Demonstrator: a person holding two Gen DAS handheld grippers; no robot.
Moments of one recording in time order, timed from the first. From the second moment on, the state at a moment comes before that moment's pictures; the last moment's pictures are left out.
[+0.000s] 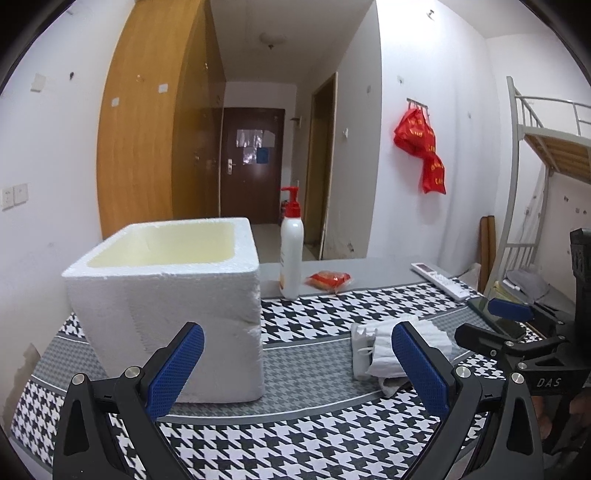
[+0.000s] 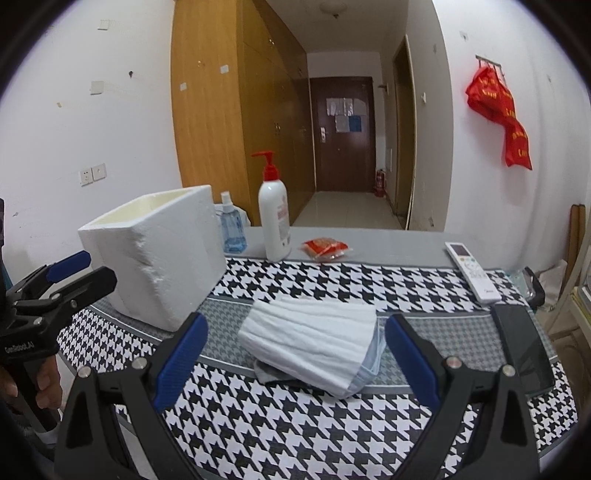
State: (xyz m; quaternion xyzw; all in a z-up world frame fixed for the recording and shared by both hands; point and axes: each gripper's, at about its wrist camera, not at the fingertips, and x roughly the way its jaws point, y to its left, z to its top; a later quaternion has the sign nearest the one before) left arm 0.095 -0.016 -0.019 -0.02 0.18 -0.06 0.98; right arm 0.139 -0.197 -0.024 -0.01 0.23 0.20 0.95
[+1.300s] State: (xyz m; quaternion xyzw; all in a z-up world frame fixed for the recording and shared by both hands) left arm 0.158 -0.049 -0.059 0.01 0.25 -0.11 0.96; right arm 0.189 -0.195 -0.074 -0.05 0.32 0.20 0.93
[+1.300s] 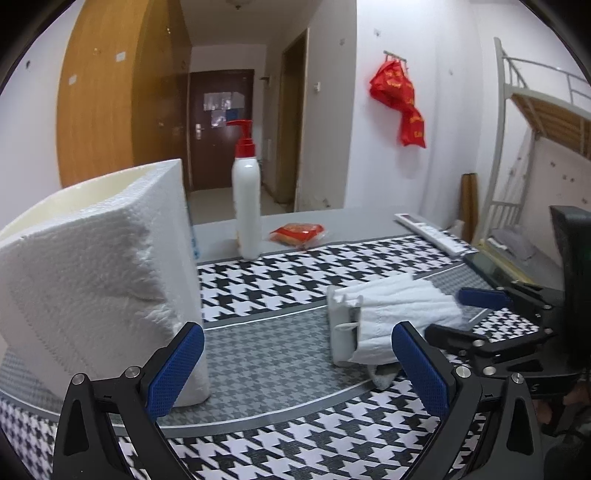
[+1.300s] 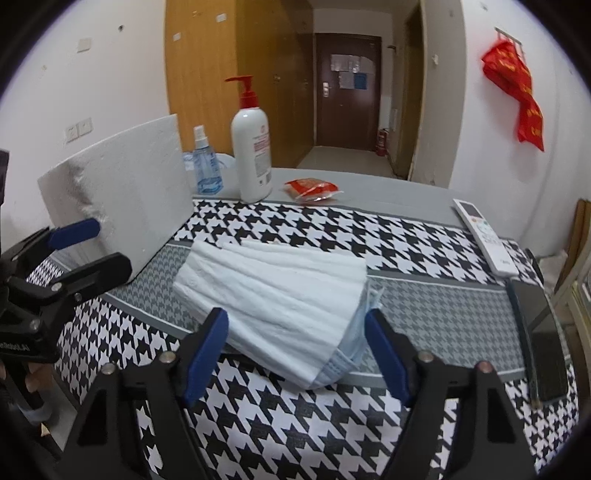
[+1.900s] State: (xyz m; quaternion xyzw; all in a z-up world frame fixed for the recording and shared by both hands) left arm 0.164 -0.049 -0.068 -0.02 0.26 -0.14 0.95; right arm 0.195 -0.188 -0.085 -0.09 0.33 0.20 0.92
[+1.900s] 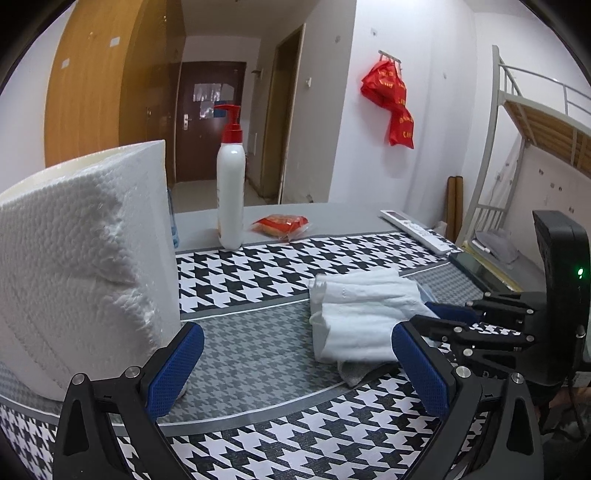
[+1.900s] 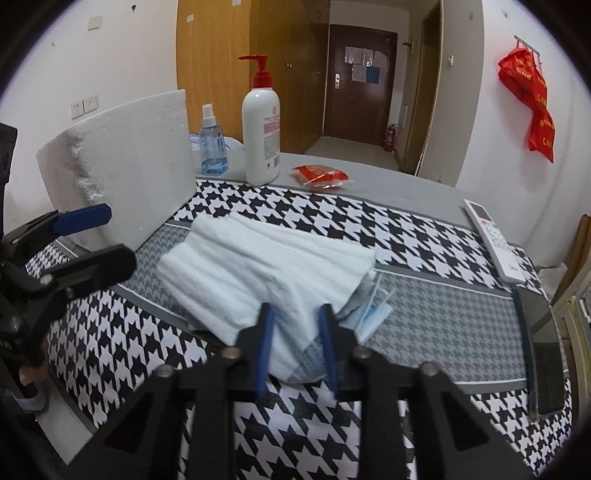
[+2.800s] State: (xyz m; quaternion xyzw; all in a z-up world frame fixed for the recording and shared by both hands) left arm 0.145 -0.056 -0.067 0.00 0.25 -0.15 0.96; right arm 0.134 -0.213 -0.017 -0.04 0.27 0.19 0.94
